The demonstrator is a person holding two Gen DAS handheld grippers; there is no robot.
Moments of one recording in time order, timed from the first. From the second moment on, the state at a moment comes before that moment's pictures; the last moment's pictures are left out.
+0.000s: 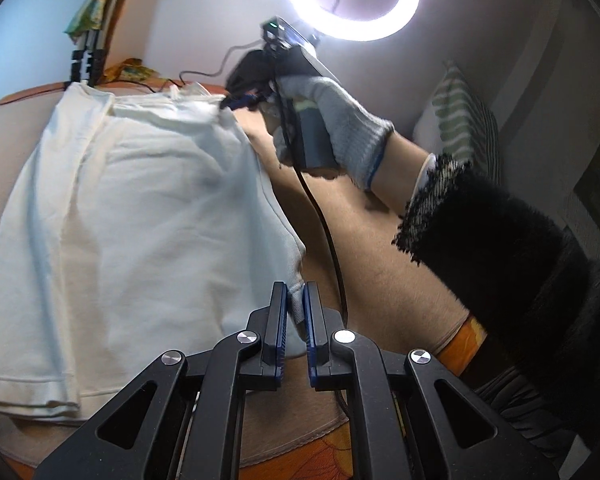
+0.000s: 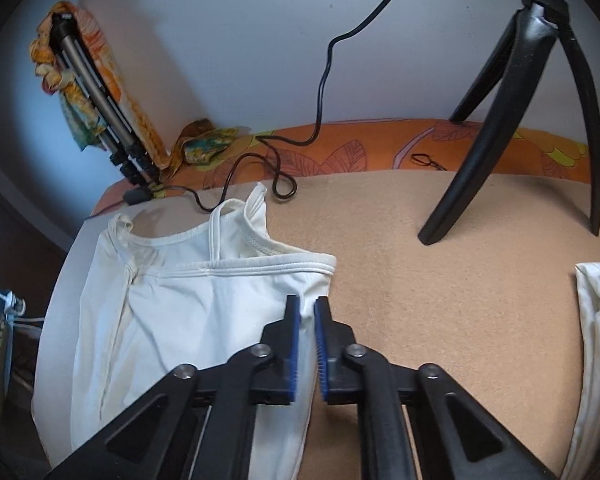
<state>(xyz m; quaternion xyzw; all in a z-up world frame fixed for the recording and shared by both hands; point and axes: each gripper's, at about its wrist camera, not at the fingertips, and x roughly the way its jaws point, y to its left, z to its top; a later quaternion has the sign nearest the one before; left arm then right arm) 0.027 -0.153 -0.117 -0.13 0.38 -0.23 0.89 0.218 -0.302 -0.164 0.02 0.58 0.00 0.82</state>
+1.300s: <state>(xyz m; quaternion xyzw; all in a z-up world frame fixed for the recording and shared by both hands) -0.008 -0.069 -0.144 -0.25 0.43 -0.14 0.86 0.226 -0.133 -0.195 -0.15 0.59 0.06 0.79</state>
